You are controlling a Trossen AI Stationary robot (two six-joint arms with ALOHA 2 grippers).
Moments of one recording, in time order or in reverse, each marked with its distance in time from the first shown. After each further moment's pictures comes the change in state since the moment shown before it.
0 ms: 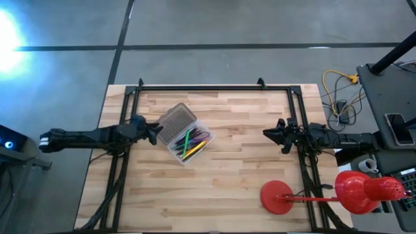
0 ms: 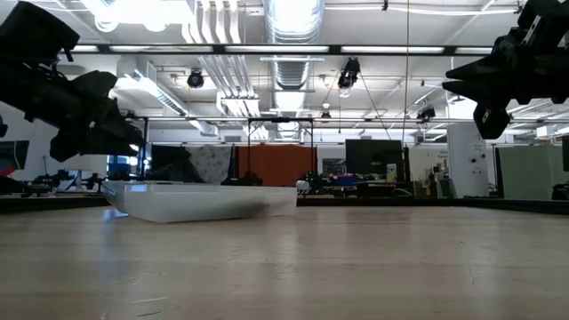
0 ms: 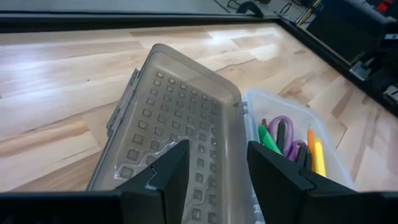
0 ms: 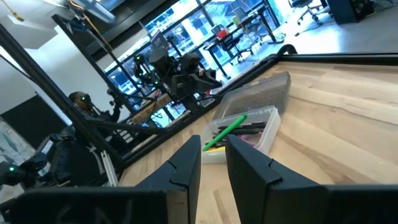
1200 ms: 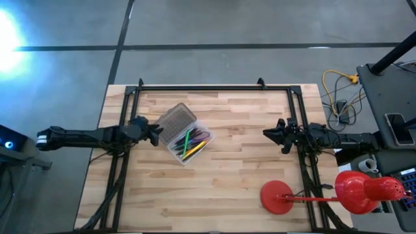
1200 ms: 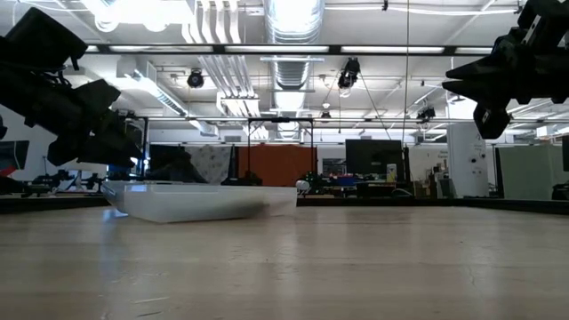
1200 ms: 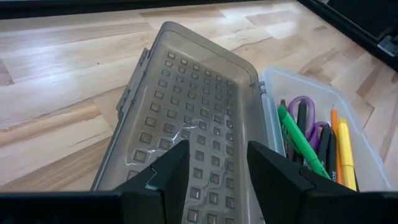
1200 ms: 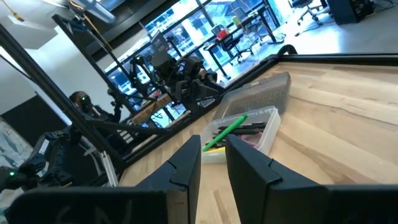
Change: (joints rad) left arm 0.000 0.101 0.000 0.000 0.000 0.000; right arm 0.000 0.000 0.000 0.000 0.000 0.000
